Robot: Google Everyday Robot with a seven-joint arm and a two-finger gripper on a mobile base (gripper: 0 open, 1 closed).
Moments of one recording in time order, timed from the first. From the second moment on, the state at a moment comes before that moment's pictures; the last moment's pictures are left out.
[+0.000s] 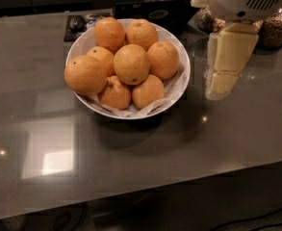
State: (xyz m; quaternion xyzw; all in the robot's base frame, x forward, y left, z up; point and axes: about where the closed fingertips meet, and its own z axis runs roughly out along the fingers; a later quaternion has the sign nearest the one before) arm 0.449 -0.101 1.034 -0.71 0.68 -0.08 0.17
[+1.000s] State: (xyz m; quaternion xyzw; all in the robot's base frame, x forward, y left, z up) arm 0.512 -0.043 1.014 -0.75 0.64 -0.07 0.16
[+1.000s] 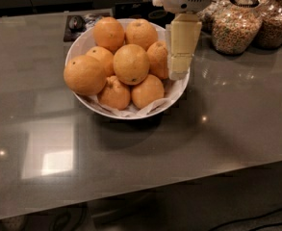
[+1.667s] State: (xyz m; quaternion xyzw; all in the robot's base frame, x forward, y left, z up) arm 0.542 -0.026 0.996 -0.75 0.64 -0.05 0.15
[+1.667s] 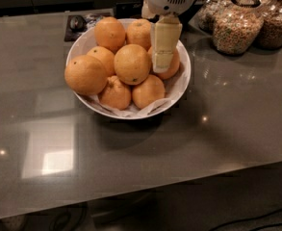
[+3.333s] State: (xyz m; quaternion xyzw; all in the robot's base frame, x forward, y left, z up) arm 0.561 0.011 0.942 -0.77 0.62 0.03 0.11
